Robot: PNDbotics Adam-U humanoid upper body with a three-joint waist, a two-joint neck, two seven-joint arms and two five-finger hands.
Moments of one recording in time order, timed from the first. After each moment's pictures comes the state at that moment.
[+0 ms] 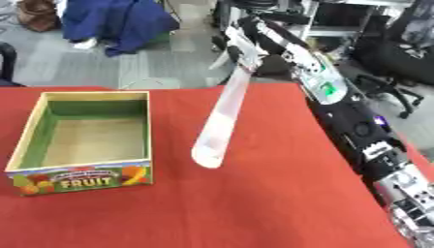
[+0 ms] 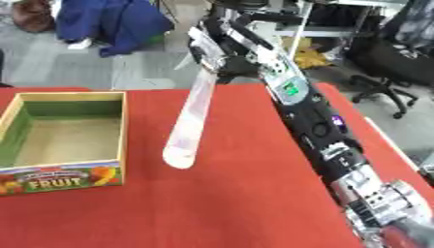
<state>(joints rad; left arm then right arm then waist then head) -0.14 0.24 0.01 -1.79 0.04 -0.09 0.20 -0.84 -0.61 0.01 -1.14 0.01 -0.61 0.43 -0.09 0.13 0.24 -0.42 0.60</state>
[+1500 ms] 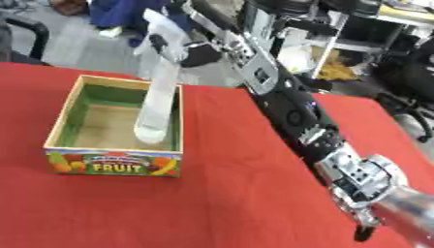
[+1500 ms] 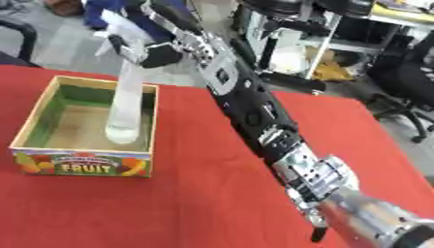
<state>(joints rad) -0.27 0.27 -0.08 -1.81 0.08 -0.08 0.10 -0.91 -0.55 0.05 -1.18 0.46 -0.68 0.17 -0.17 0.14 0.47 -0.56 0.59</state>
